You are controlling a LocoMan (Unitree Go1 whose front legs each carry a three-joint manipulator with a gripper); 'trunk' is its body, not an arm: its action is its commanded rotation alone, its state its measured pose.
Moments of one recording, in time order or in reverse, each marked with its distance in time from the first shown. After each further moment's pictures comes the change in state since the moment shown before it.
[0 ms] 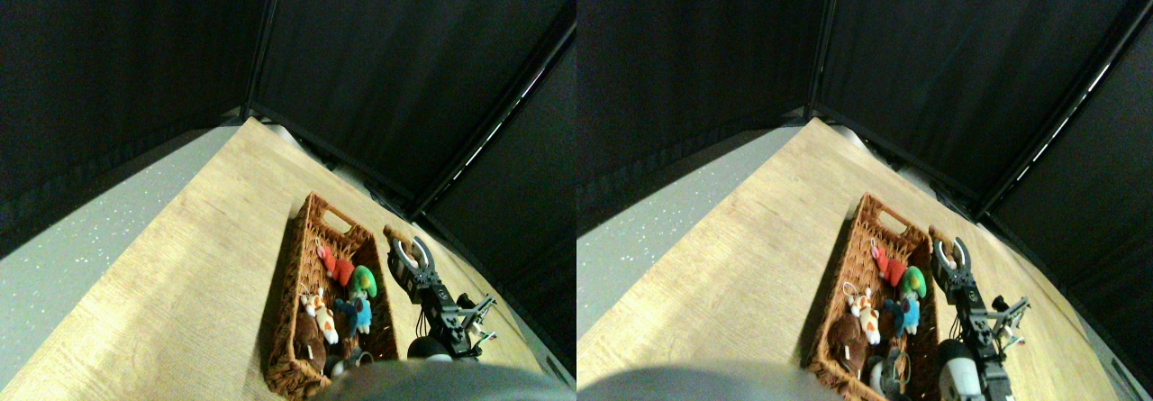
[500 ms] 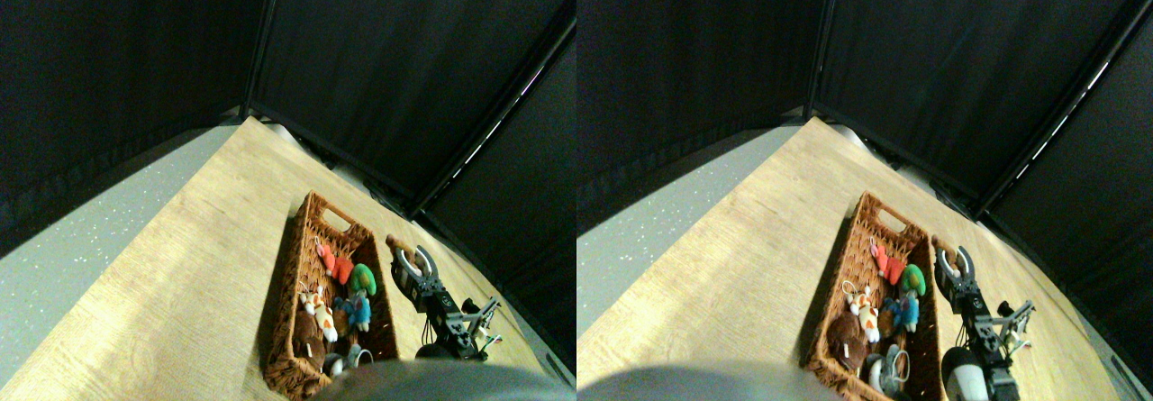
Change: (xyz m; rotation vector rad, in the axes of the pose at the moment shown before) right arm -0.005 -0.017 0.008 -0.032 0.043 -0.081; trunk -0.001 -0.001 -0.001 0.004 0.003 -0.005
